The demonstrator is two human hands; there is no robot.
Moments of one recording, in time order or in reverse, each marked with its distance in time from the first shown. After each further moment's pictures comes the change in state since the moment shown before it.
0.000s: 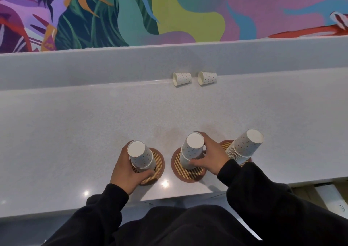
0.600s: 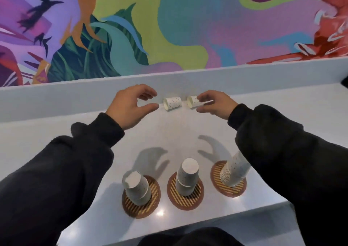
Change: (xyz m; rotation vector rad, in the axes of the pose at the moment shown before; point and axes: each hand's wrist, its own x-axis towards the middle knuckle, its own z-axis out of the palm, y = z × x) left_hand 0.137 0.213 -0.081 0.224 -0.050 0.592; right_hand 0.107 -0.084 -0.162 0.035 0.190 -0.080
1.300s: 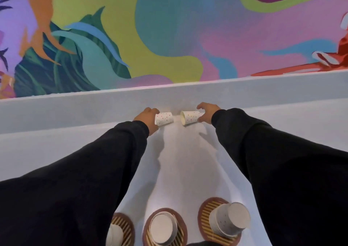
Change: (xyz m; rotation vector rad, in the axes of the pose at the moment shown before) left_hand 0.185 -0.102 0.176 0.390 -0.324 -0.346; right_hand 0.191 0.110 -0.041 -0.419 -0.118 0.223
